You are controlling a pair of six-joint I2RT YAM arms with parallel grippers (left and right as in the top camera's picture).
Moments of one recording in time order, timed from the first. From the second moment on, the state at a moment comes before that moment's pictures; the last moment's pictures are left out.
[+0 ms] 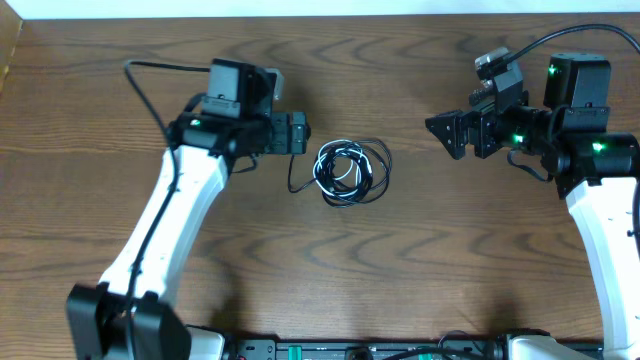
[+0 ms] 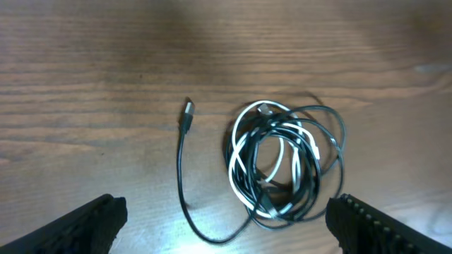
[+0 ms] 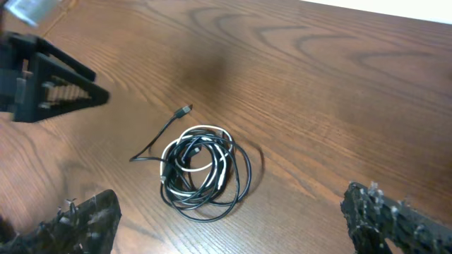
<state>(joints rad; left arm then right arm) -0.23 1.57 1.30 -0.74 0.24 -0.19 0.03 1.37 1.29 -0.72 -0.63 -0.16</state>
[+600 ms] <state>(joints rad) -0.33 1.76 1.30 -0.62 0.14 -0.32 0.04 1.40 1.29 -0.71 -0.61 -0.16</state>
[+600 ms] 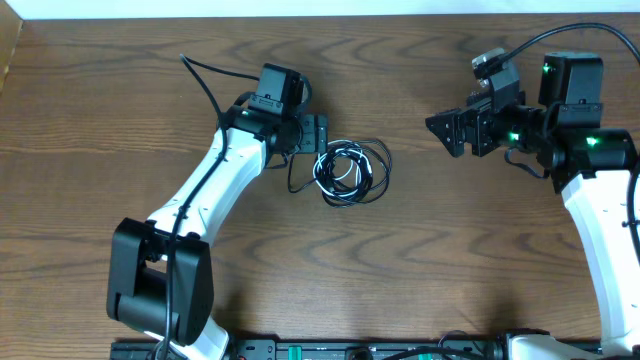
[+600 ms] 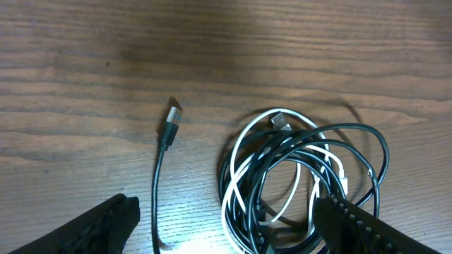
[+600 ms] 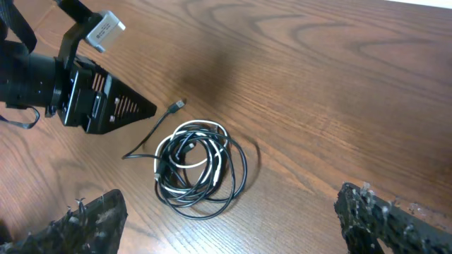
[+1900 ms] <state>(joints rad) -0.47 1.92 1.30 -0.57 0.10 -0.38 0.04 1.45 1.29 -0.71 -0.61 -0.14</state>
